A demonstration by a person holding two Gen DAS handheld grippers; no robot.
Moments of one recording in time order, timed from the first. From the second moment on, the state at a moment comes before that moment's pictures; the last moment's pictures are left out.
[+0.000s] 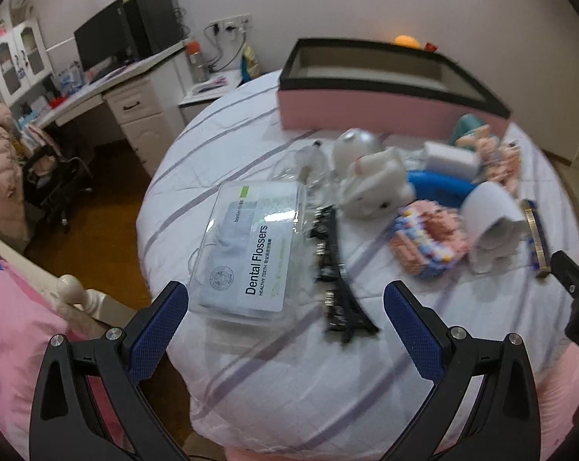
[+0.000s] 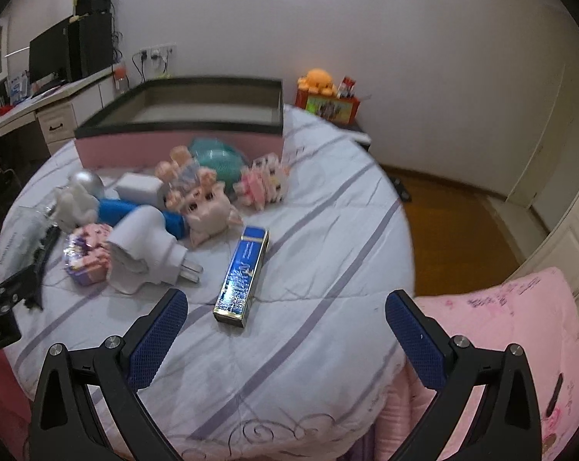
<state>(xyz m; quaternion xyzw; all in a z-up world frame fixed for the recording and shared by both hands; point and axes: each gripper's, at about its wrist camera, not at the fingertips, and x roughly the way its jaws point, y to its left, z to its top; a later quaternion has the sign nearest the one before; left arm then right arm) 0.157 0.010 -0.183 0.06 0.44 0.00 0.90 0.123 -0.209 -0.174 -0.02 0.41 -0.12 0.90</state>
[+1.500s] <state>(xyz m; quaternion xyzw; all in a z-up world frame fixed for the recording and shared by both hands) 0.191 0.044 -0.198 0.05 0.45 -0.02 0.89 0.163 -0.211 -0.198 0.03 0.46 -0.06 0.89</state>
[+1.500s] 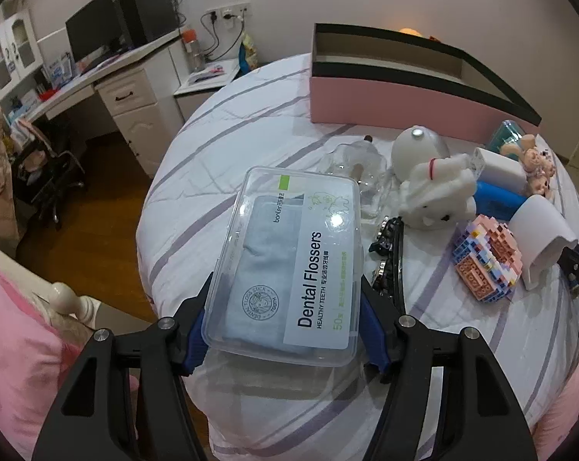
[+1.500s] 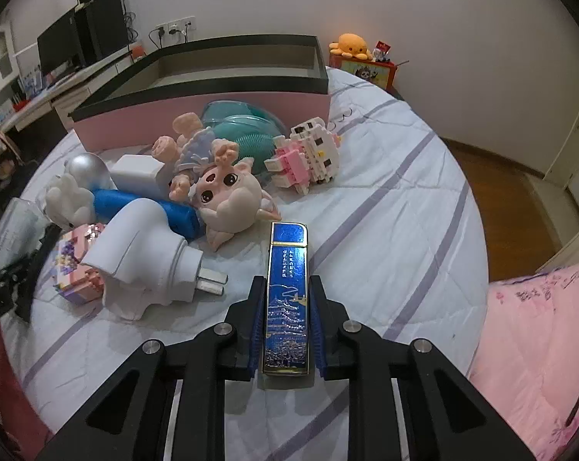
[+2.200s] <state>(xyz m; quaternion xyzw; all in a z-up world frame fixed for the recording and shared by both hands) 0.205 0.041 -0.201 0.06 0.44 -0.02 0.89 0.163 -0.210 -0.197 0.03 0.46 -0.06 0.89</state>
